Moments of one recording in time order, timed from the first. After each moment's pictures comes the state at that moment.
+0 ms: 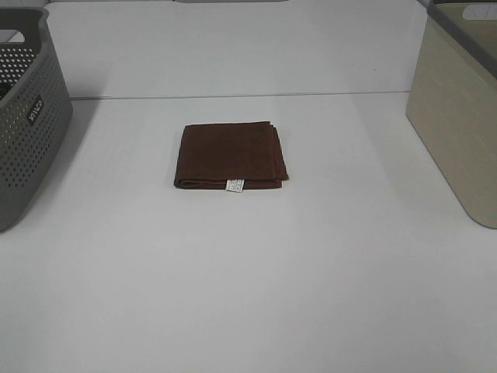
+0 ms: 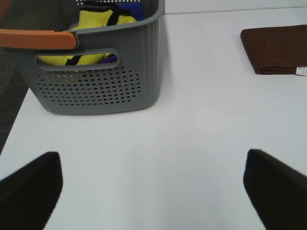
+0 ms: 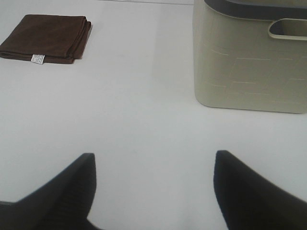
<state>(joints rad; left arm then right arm) 0.02 -0.01 -0.50 0.00 1.06 0.01 0.02 -0.01 -0.50 0.08 1.07 -0.14</state>
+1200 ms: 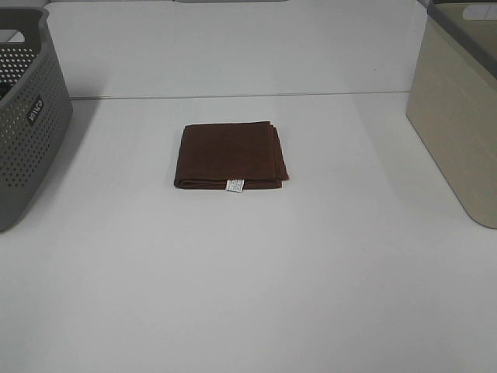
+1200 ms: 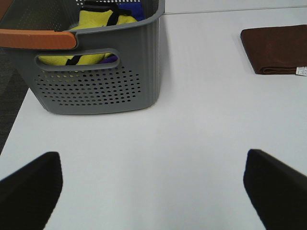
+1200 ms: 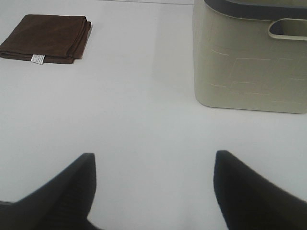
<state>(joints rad) 0.02 -0.01 -0.50 0.00 1.06 0.01 0.02 -0.01 -0.50 0.08 1.07 -0.14</state>
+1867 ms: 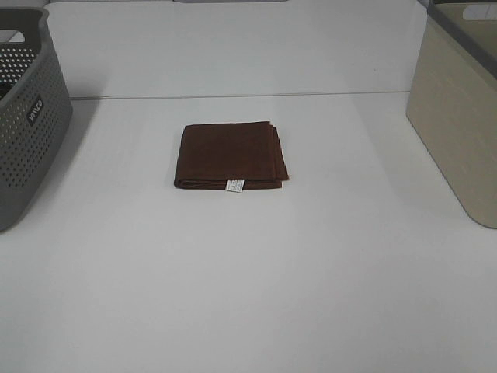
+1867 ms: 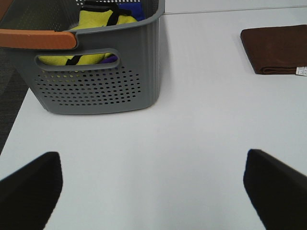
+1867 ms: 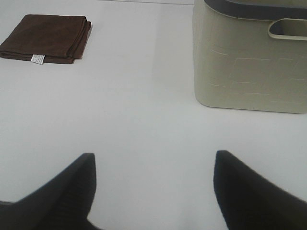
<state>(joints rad) 0.02 -0.01 -0.50 0.00 1.06 0.01 0.02 -0.01 -0.50 0.08 1.07 -0.14</state>
